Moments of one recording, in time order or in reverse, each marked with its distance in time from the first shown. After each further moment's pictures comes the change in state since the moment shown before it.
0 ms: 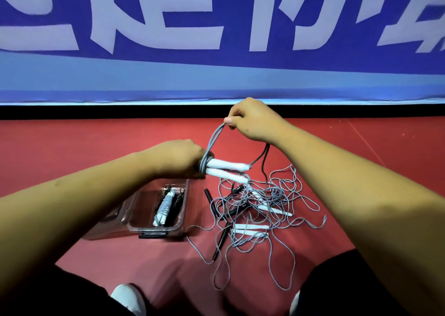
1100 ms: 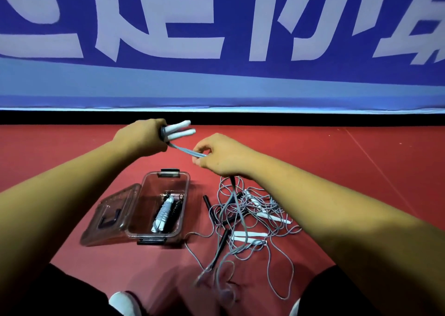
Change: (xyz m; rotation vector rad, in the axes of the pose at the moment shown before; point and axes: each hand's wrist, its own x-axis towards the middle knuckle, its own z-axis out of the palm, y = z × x) left_hand -0.013 -0.076 -0.006 -0.130 0.240 -0.697; right_hand -0.031 -0.055 0.036 0.177 -0.265 -0.055
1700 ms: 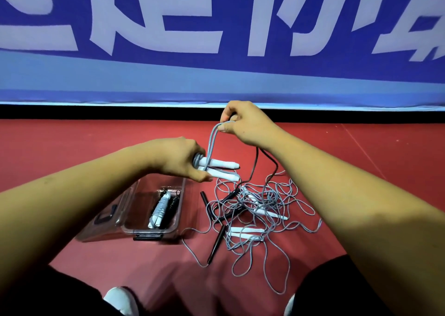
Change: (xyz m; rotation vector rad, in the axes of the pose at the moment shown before) left_hand -0.040 0.070 -0.001 -0.018 -0.370 0.497; right_hand 0.013 0.044 -0.044 0.111 0.316 0.021
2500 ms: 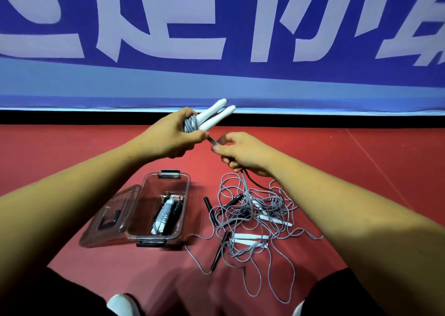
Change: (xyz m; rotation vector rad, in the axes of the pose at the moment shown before) left_hand -0.004 -0.012 -0.021 -0.816 0.424 -0.088; right_hand -0.010 0.018 0.035 0.481 -0.296 0.247
